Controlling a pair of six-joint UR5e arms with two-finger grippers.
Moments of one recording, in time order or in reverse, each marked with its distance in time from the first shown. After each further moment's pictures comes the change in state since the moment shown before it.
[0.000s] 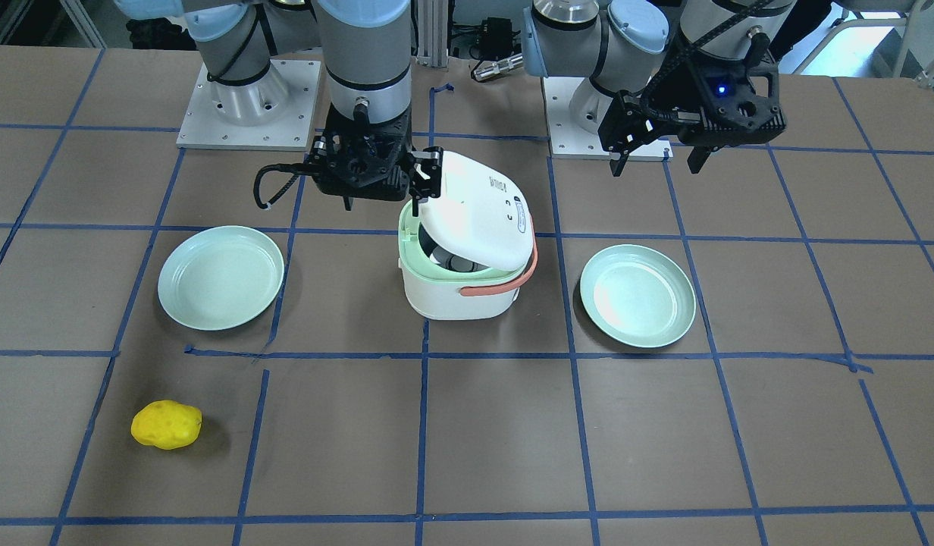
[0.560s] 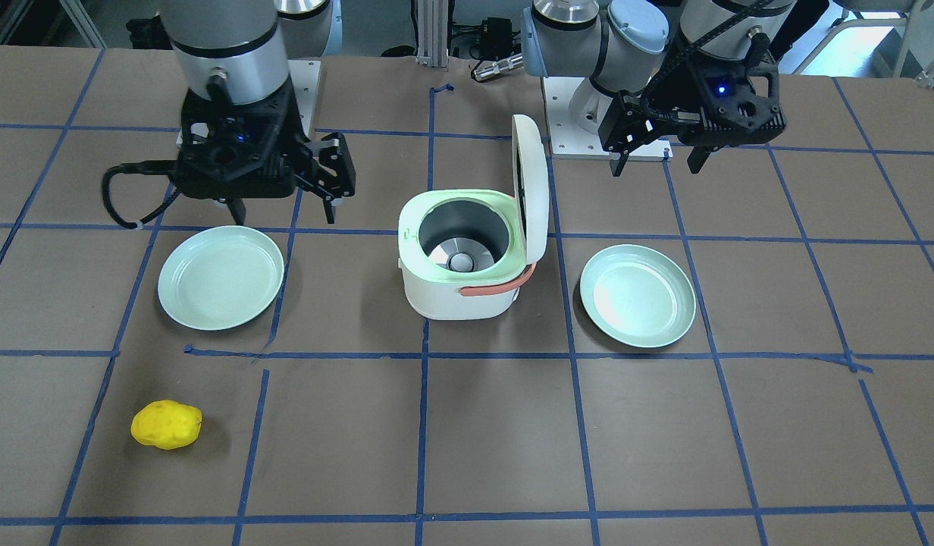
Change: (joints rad) left arm 0.000 0.000 0.000 0.000 0.000 0.000; right arm -0.189 -0.012 -0.130 0.057 0.002 -0.305
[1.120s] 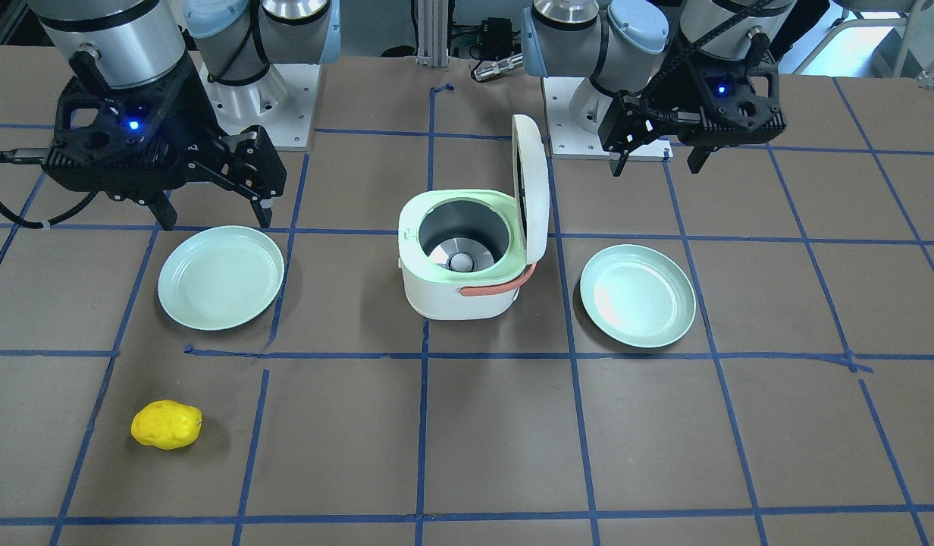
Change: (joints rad) left arm 0.000 0.000 0.000 0.000 0.000 0.000; right arm -0.103 -0.030 -0.007 -0.011 0.054 -0.064
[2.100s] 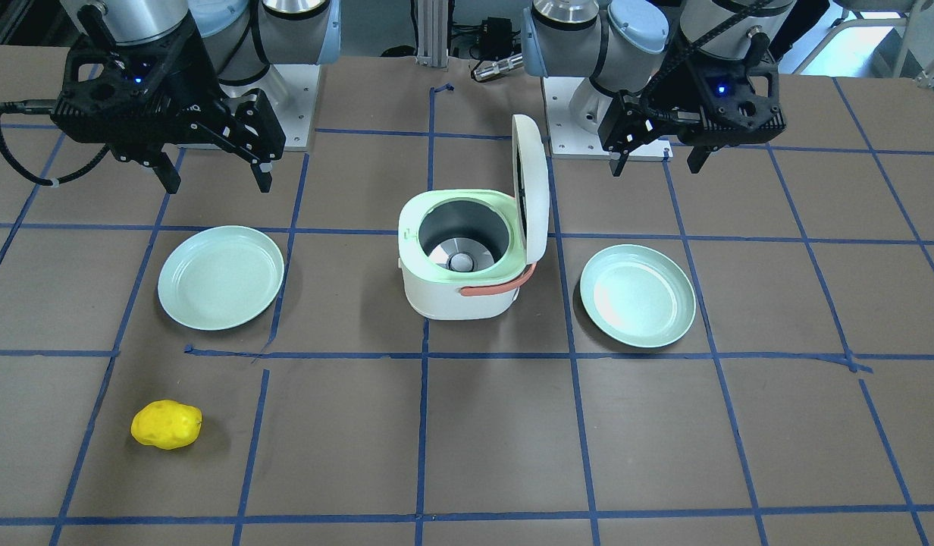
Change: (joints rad) left arm 0.000 0.000 0.000 0.000 0.000 0.000; right arm -0.006 -0.091 0.090 0.005 0.000 0.010
